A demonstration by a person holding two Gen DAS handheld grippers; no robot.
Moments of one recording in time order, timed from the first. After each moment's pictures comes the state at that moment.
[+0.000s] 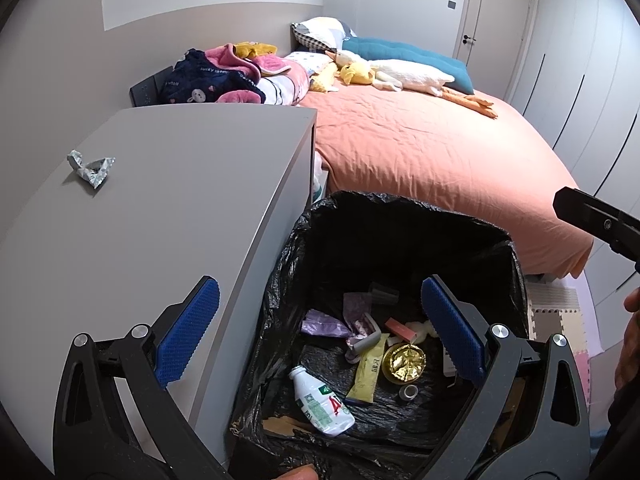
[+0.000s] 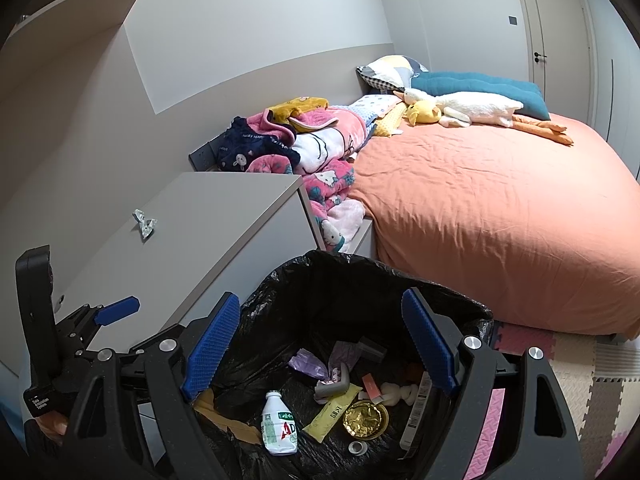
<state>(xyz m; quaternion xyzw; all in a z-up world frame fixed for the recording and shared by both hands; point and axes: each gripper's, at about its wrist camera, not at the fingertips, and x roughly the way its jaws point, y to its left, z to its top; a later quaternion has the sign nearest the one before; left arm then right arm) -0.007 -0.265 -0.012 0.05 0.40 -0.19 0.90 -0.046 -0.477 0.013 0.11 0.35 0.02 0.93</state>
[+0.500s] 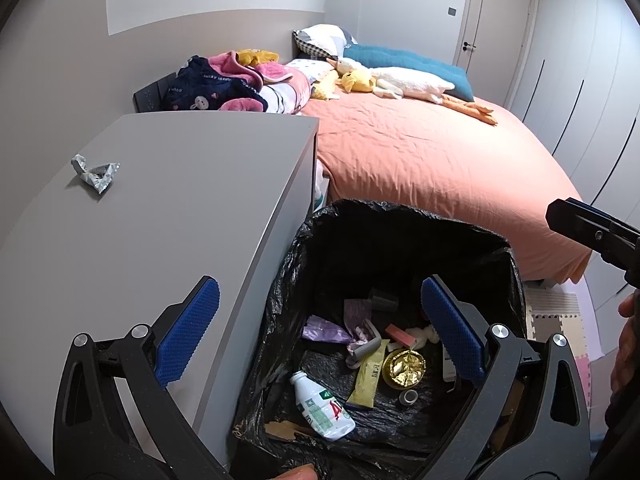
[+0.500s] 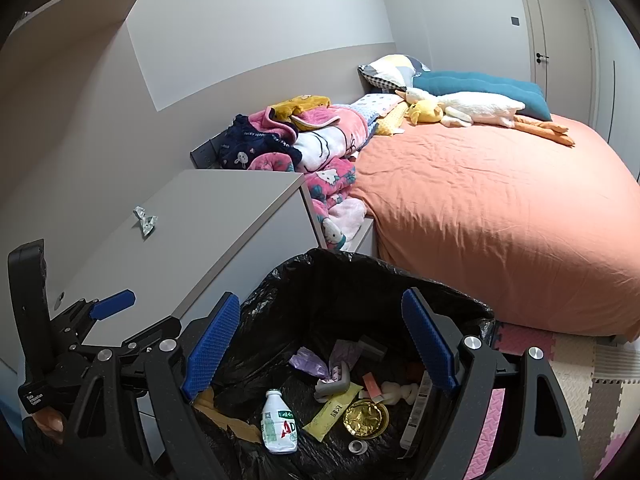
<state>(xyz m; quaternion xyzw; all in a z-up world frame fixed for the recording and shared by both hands) -0.010 -0.262 -0.008 0.05 0.39 -0.19 0.90 -0.046 -0.474 0.010 0.11 0.35 0.02 0.93</state>
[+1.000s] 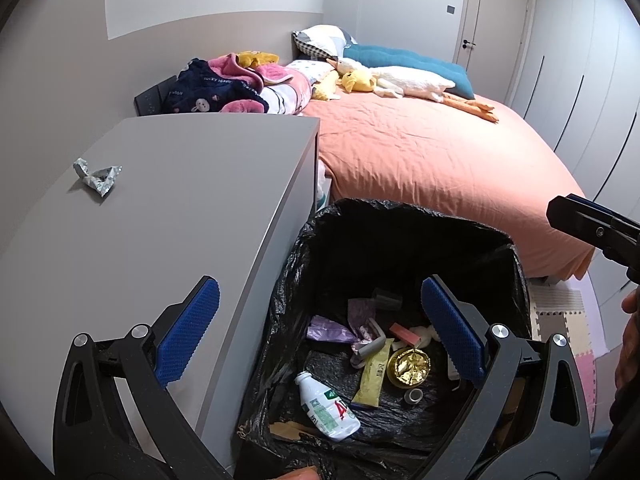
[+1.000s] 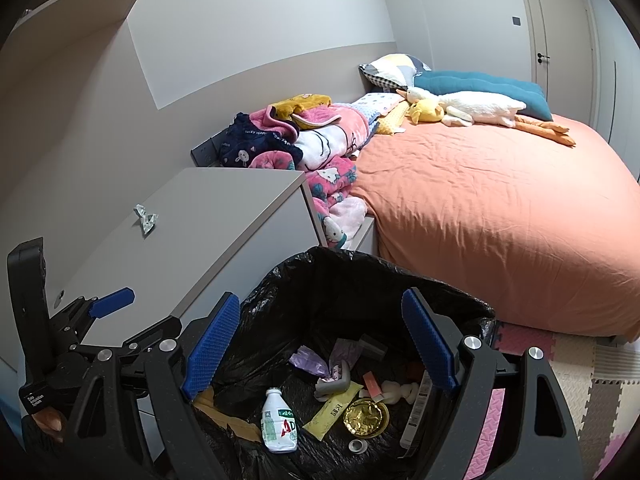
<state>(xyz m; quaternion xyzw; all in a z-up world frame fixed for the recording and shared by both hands) -0.012 -0.264 -0.009 0.06 0.39 -0.18 0.90 -0.046 -0.473 0.010 0.11 0.35 0.02 0.93</state>
